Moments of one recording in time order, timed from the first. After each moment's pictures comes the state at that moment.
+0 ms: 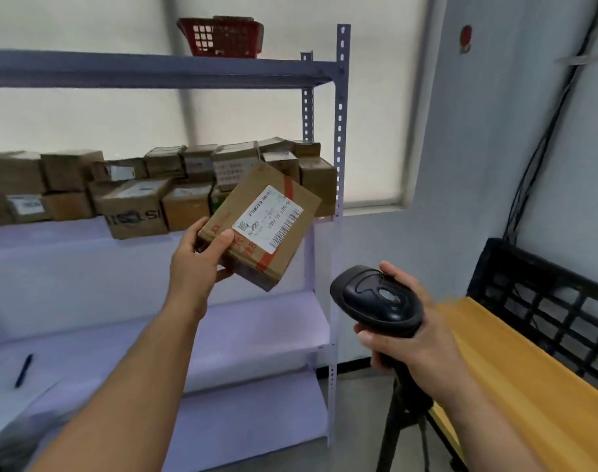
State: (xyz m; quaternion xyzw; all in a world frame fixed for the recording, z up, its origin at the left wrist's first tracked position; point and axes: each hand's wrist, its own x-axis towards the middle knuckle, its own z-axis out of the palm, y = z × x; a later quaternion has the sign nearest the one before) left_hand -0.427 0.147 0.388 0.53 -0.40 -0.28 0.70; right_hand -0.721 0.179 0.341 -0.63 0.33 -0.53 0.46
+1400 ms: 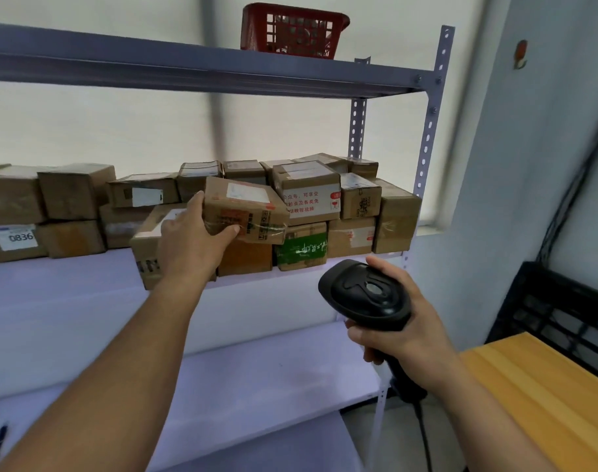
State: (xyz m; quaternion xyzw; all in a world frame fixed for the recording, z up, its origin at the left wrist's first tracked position) left_hand -0.213 0.008 0.436 0.72 -0.52 0.06 0.45; right_hand -0.510 0.064 0.378 -0.69 0.33 -0.50 0.41
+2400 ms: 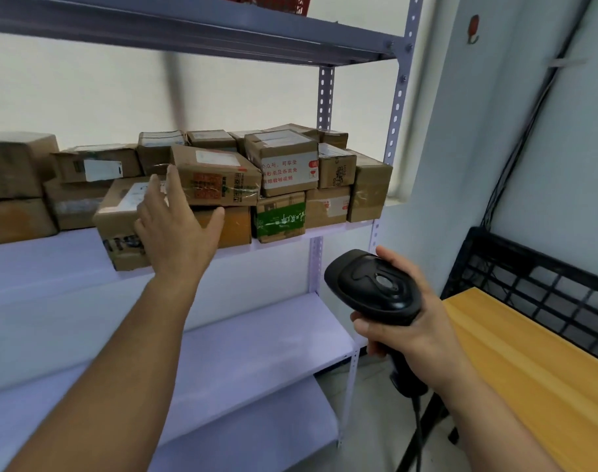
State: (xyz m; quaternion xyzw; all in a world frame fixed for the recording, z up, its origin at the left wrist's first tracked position) left_hand -0.220 0.009 0.405 0.68 -0.55 0.11 0.47; right_hand -0.509 0.113 0.355 -0.64 0.38 -0.55 0.38
